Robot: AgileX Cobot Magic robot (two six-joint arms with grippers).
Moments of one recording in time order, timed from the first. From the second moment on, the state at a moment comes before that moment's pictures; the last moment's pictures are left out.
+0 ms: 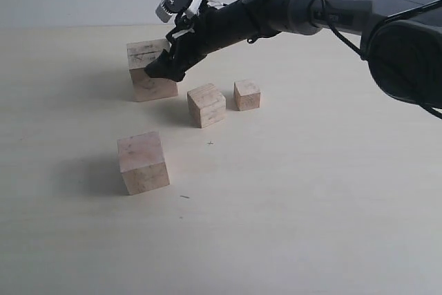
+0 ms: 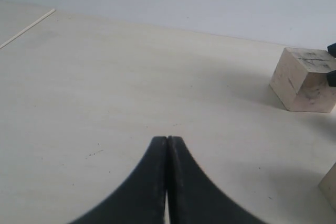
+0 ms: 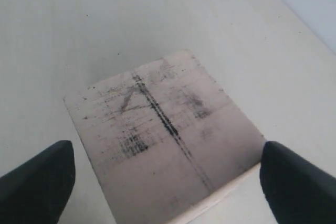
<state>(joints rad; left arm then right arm) 0.08 0.01 0.00 0.01 0.36 -0.11 0.59 2.53 -2.02 1.15 0.69 -1.58</state>
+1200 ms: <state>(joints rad) 0.08 0.01 0.00 0.01 0.37 -0.11 0.59 2.55 -2.02 1.21 0.86 -1.56</state>
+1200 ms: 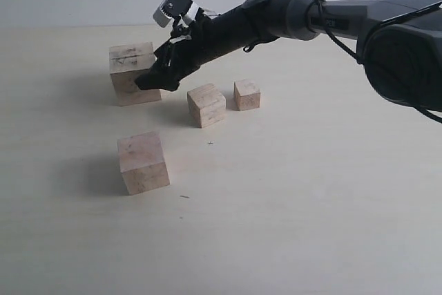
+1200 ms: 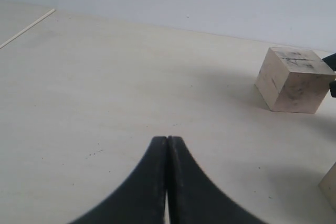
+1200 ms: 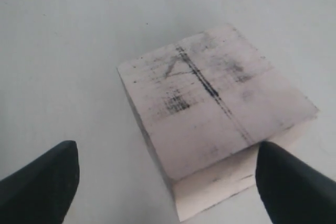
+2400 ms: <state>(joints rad) 0.08 0.01 0.00 0.01 0.37 -0.11 0.65 2.44 -2.02 1.02 0.75 -1.44</state>
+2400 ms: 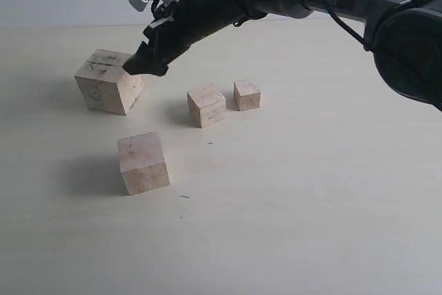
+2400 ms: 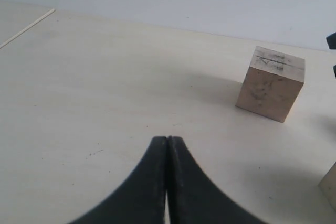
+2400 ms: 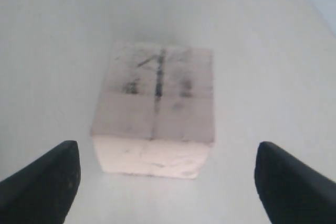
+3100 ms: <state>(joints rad) 0.08 0.01 0.00 0.01 0.37 -0.11 0.74 2.48 -2.02 1.13 0.53 -1.54</state>
